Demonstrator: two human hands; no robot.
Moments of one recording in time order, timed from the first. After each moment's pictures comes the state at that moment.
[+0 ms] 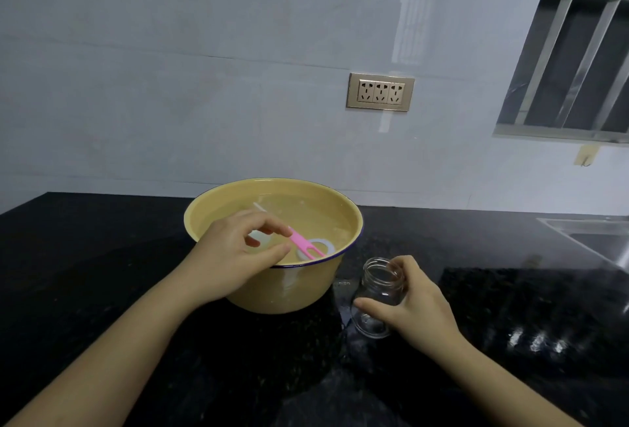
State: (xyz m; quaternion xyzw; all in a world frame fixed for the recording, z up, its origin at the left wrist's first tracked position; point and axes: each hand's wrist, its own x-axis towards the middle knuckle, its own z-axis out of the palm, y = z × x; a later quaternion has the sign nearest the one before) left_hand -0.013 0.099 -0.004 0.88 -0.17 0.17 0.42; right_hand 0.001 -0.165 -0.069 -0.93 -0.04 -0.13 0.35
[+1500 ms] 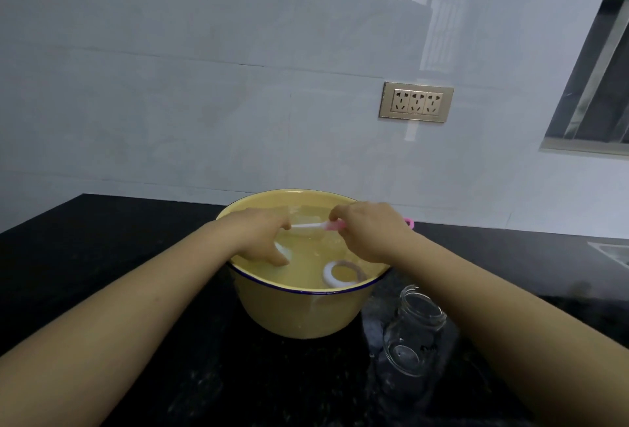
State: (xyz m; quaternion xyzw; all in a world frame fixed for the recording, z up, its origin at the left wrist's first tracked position) left_hand 0.073 0.124 0.018 1.00 -0.07 -0.05 0.02; right_hand 0.112 -0.068 0.013 -0.94 -0.28 -0.17 -0.05
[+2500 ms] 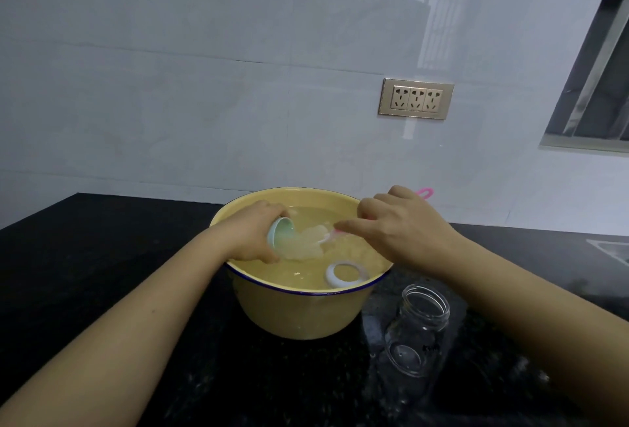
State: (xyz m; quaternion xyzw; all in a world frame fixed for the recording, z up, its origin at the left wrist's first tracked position) left_hand 0.089 0.140 -0.001 0.98 -0.09 0.01 0.15; right_hand 0.098 -0.110 0.023 -0.77 -0.47 -0.39 -0.16
